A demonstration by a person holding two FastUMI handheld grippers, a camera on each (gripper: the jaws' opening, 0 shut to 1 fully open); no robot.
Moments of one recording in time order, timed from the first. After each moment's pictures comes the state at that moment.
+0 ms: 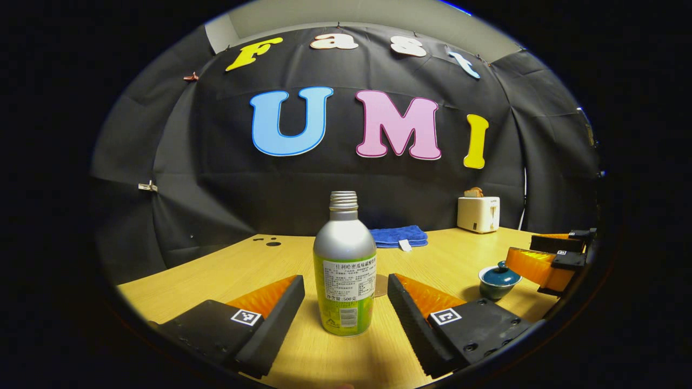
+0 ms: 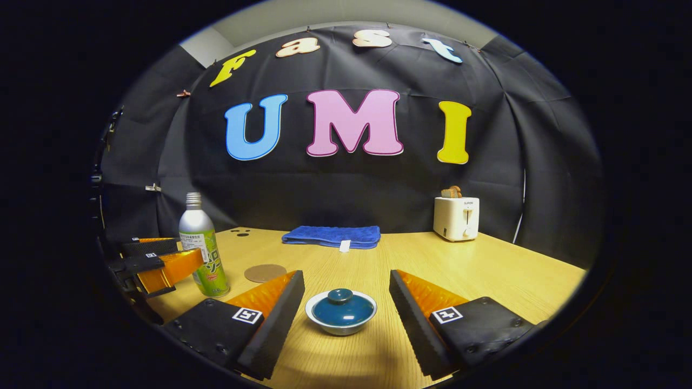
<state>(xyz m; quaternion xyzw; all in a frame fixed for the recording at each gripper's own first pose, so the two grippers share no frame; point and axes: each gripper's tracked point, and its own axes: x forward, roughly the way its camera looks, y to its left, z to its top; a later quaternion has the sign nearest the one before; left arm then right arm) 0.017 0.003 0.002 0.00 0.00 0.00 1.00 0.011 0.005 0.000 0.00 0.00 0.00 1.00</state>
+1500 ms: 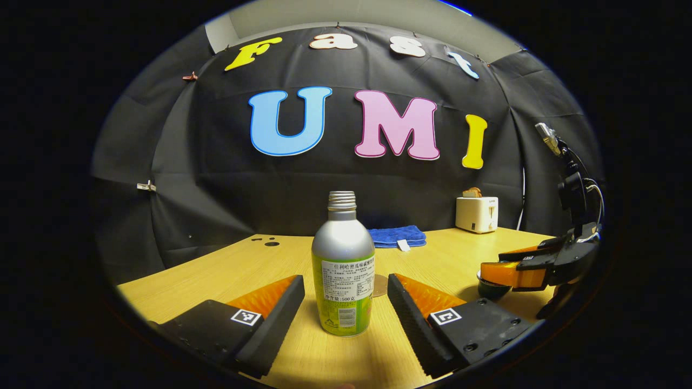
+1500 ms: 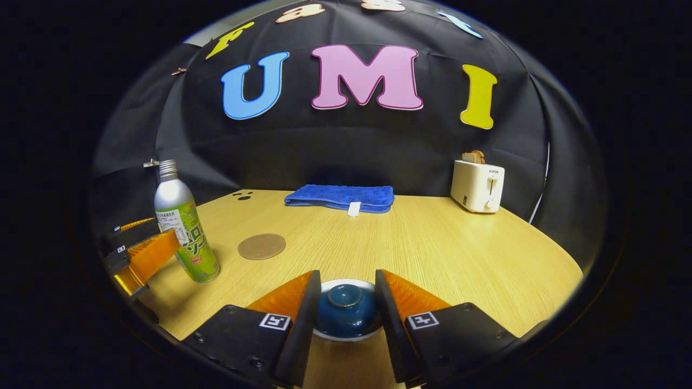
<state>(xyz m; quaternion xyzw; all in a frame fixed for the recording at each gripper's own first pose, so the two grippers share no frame) 0.016 0.003 0.004 0.00 0.00 -0.01 1.00 0.054 0.012 -0.042 -0.01 0.14 0.03 0.99</state>
